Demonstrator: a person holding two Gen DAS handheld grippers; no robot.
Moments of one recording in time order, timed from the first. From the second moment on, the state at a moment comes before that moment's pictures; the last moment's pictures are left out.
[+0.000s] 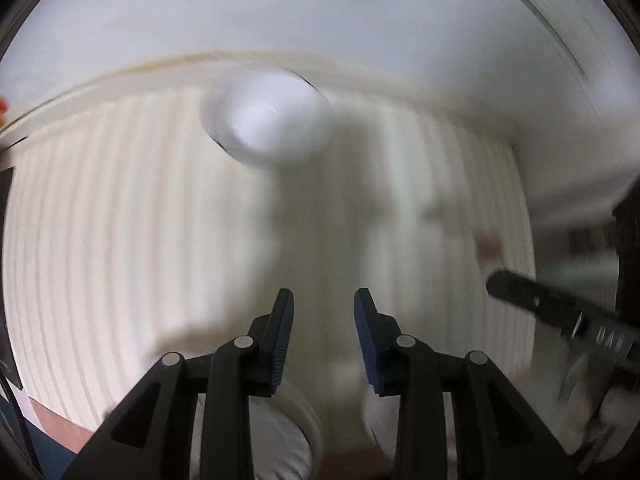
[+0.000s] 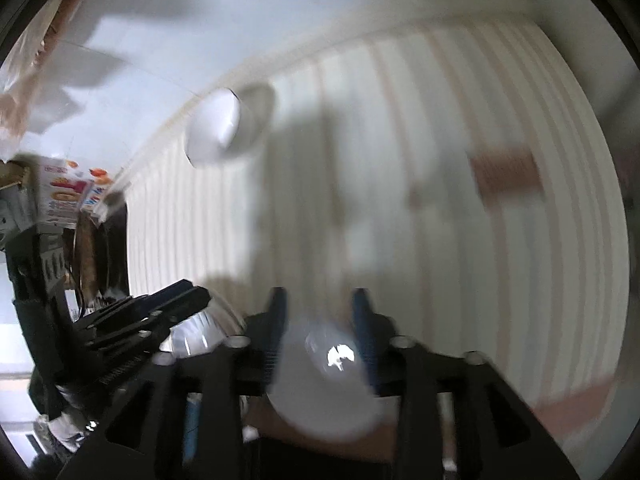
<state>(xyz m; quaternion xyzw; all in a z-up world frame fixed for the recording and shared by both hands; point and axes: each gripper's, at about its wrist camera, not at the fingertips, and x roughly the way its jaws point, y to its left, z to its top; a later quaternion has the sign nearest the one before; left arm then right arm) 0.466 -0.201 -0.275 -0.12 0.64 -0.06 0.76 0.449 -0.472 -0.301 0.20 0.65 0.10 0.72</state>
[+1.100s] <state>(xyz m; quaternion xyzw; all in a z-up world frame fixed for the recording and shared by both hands) 0.503 -0.166 -0.269 -0.11 0.60 -0.04 0.79 0.583 -0.365 -0.333 0.11 0.63 0.14 0.76</state>
